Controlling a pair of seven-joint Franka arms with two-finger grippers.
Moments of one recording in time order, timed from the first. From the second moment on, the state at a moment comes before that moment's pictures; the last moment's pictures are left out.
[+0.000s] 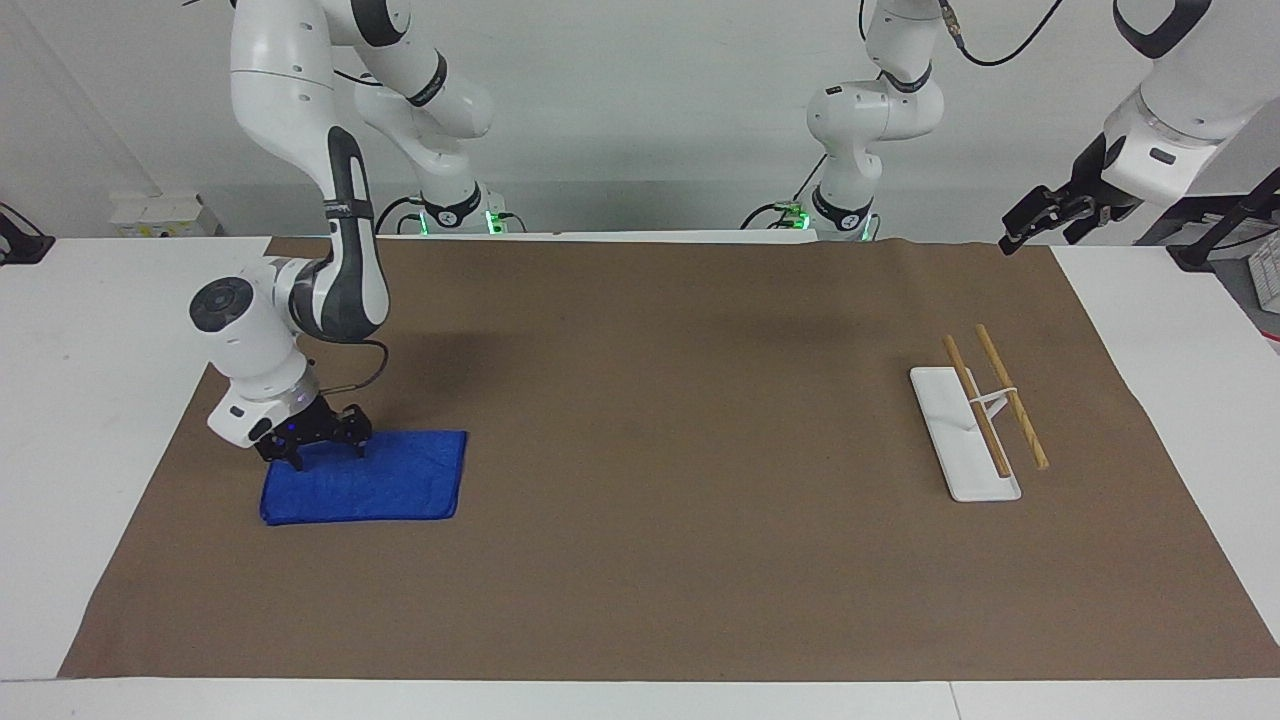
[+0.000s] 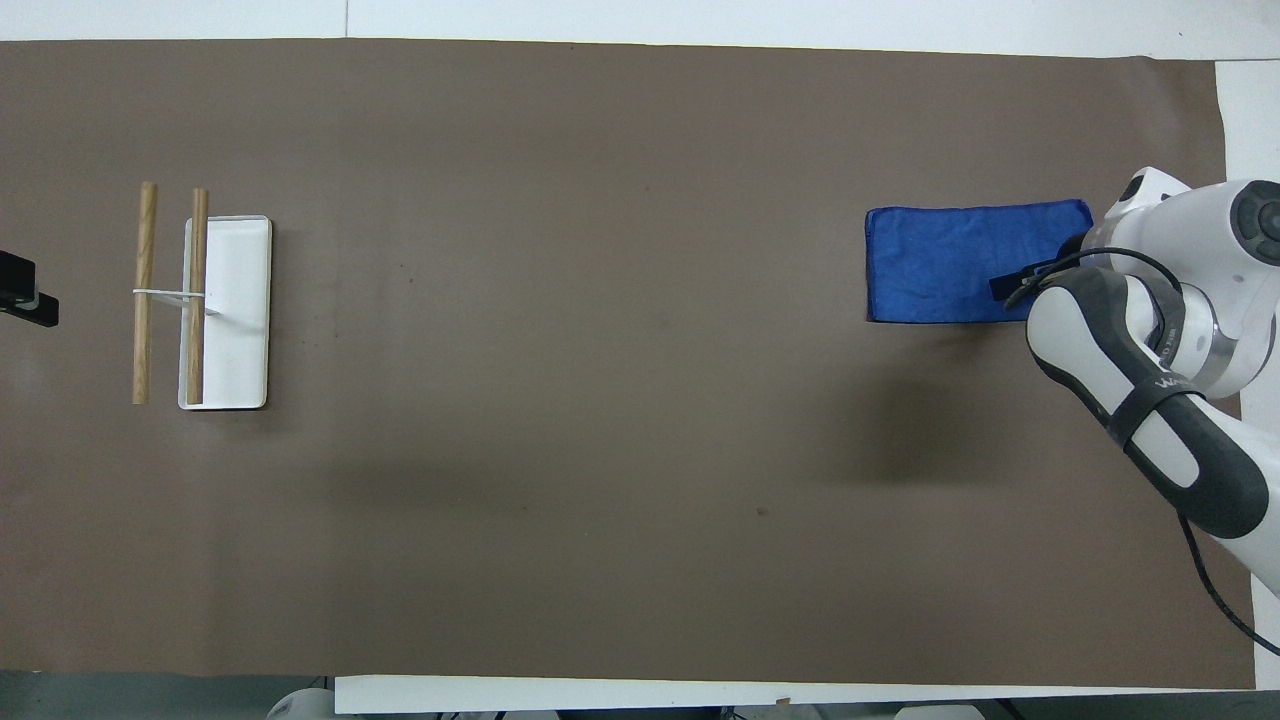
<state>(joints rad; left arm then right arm) 0.00 -0.03 -0.03 -1.53 -0.04 1.35 -0.13 -0.18 0.34 0.02 -2.04 0.00 2.47 -0.41</state>
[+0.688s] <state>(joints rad) 0.00 -0.03 -0.03 -1.53 -0.04 1.35 -0.13 -0.18 0.34 0.02 -1.99 0.00 2.35 -0.43</state>
